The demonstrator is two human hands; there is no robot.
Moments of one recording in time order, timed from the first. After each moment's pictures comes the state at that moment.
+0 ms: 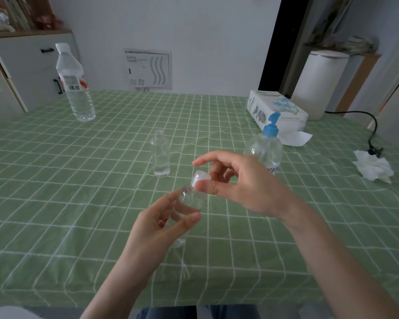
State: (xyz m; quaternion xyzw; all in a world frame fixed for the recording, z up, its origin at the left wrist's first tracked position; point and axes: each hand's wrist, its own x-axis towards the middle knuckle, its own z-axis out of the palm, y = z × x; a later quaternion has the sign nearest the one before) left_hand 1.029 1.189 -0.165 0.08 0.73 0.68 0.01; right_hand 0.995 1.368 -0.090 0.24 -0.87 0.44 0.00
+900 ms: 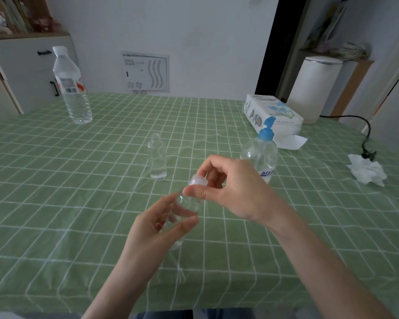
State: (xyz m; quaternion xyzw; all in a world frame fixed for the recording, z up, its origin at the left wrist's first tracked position) left_hand 1.030 1.193 -0.164 0.08 0.71 0.70 0.00; right_hand 0.996 1.362 -0.096 0.21 -0.87 0.44 0.03
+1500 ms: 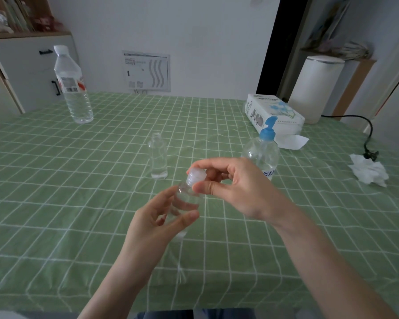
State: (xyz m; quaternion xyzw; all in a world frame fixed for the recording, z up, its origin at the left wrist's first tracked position) left_hand 1.025 1.194 -0.161 0.09 0.70 0.71 -0.01; right_hand 0.991 1.367 -0.098 0.23 -0.85 0.47 0.04
